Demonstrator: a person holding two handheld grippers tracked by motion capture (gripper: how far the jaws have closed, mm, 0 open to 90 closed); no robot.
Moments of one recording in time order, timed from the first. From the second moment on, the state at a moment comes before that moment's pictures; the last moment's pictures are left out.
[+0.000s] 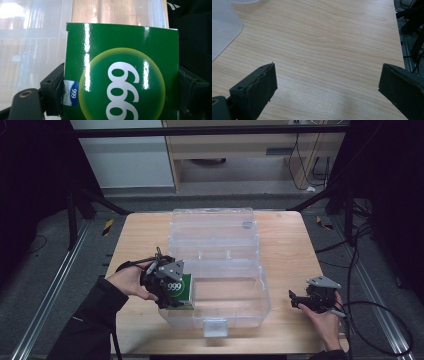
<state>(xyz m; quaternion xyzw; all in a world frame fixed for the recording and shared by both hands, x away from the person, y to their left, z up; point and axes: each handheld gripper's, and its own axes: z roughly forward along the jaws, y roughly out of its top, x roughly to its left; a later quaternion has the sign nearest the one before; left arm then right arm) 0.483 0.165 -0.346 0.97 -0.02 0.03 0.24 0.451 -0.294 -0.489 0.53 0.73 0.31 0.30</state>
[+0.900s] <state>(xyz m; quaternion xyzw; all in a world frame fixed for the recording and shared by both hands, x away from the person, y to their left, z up) 0.490 0.157 -0.392 0.98 -0.01 0.01 0.22 0.451 -0.293 -0.490 0.53 0.73 0.31 0.29</state>
